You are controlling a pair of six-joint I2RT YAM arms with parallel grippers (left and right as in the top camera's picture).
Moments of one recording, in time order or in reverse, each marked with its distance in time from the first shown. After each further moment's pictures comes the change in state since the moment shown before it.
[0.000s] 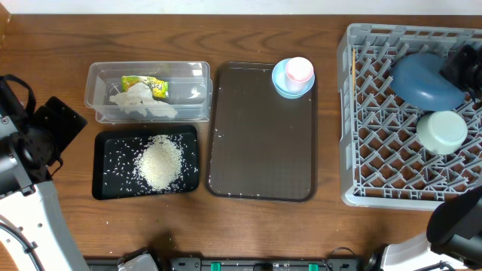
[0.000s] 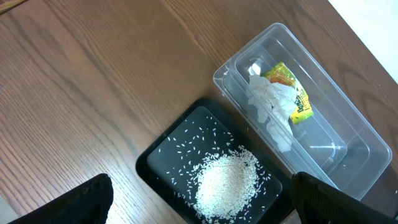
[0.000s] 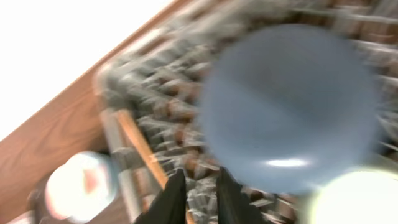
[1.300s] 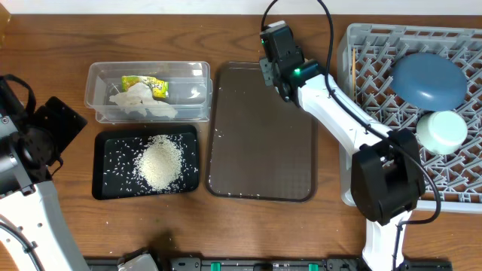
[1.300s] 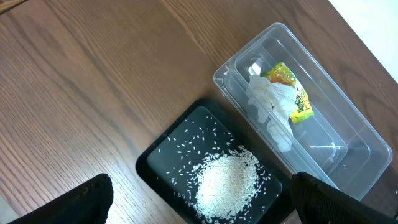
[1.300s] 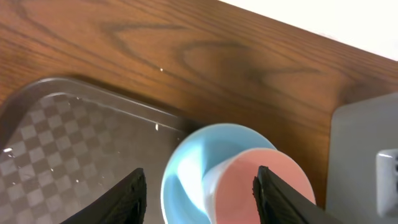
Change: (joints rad) left arm 0.000 0.001 0.000 0.000 0.000 0.000; right arm 0.884 0.323 -0.002 0.380 0.644 -0.196
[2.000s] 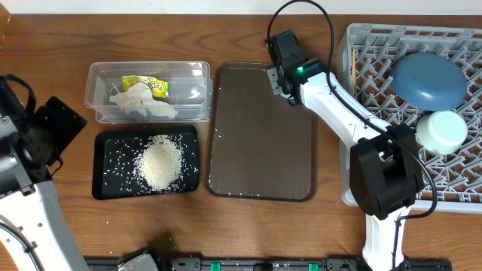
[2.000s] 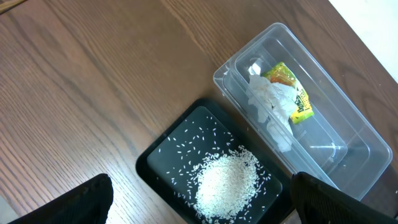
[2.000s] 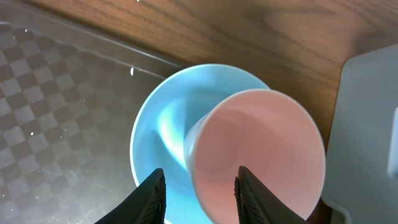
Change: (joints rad) left arm 0.000 0.000 0.000 0.000 0.000 0.000; right arm -0.029 0.034 0.000 -0.130 -0.021 -0.003
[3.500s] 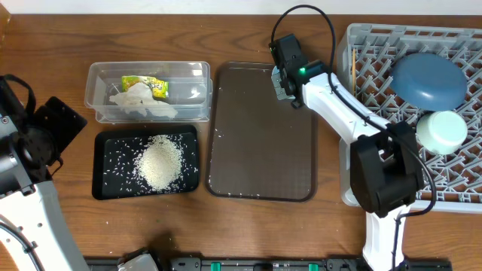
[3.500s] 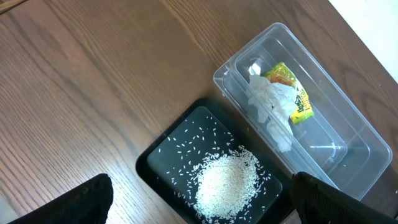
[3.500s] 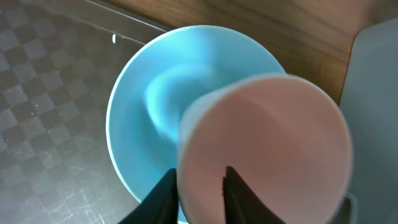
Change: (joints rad) left arm 0.000 0.000 0.000 0.000 0.000 0.000; right arm -0.019 0.012 -0.025 -0.031 -0.010 0.000
